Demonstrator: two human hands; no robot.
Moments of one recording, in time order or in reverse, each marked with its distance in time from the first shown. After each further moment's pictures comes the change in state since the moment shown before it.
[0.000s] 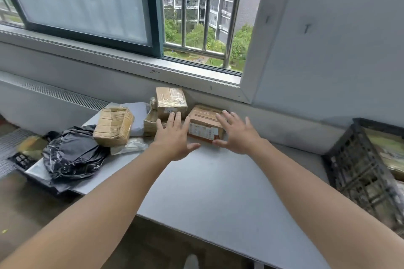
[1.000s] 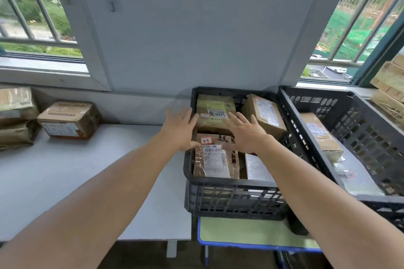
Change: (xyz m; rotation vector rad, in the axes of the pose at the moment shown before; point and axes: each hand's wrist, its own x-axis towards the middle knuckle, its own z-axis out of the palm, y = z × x) left_hand 0.009 0.541 -0.075 0.333 0.028 0.412; right_hand -0.328 0.462 0.051 -0.090 -0.115 0.239
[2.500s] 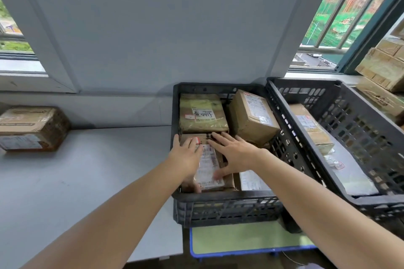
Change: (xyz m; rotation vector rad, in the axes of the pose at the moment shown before) left_hand 0.010 0.058 0.009 -0.032 -0.292 0.280; right_hand 0.008 0.010 0.049 0.166 -0.249 -0.140
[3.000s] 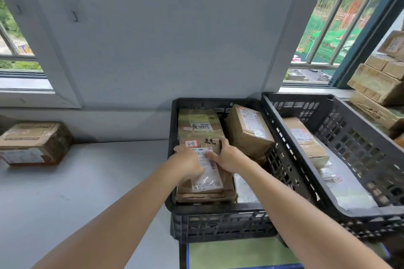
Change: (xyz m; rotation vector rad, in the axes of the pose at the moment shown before) left_hand -0.025 0.007 -0.043 -0.765 0.005 -0.292; right_hand 0.001 -0.018 -0.022 0.683 0.238 0.429
